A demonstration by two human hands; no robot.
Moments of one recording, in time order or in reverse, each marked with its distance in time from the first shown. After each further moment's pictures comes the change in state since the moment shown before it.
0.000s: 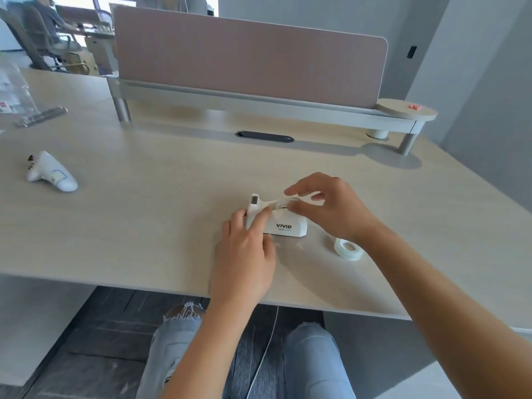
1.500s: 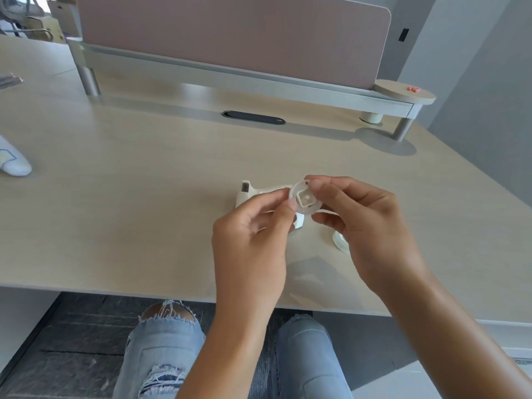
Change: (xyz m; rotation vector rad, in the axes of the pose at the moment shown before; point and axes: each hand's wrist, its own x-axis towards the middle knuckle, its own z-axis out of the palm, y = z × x) left_hand -0.006 0.049 -0.034 -1.123 0.073 -0.327; right_hand -0.060 -0.037 0.005 0.726 0.296 0.274
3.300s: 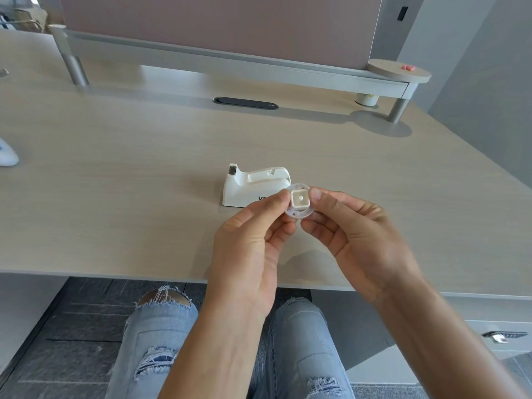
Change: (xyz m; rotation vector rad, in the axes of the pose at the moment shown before) left_hand -0.011 -0.014 0.013 -0.514 -0.038 -0.460; right_hand -0.030 0.015 -0.013 0.372 -0.066 0.212
